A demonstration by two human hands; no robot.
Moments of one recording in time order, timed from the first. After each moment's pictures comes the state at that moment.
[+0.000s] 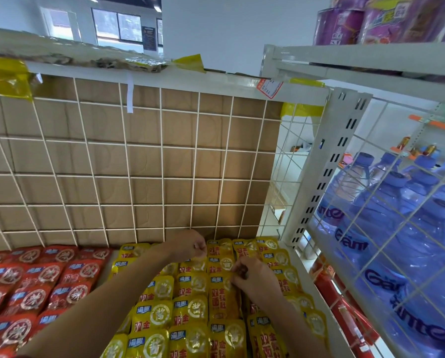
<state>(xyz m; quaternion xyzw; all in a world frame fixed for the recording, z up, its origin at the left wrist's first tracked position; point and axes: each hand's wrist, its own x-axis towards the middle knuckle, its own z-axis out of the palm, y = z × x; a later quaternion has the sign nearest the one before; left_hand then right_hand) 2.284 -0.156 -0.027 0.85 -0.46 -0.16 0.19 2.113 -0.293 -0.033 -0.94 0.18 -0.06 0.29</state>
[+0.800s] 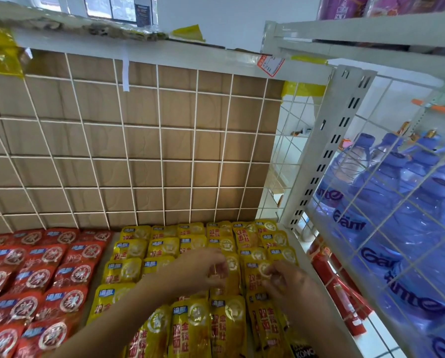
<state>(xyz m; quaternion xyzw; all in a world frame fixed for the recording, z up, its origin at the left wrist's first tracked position) 2.180 -0.134 -0.004 0.81 -0.54 -0.16 0.17 2.024 -0.297 -0.009 -0.94 0.22 -0.12 0.24</state>
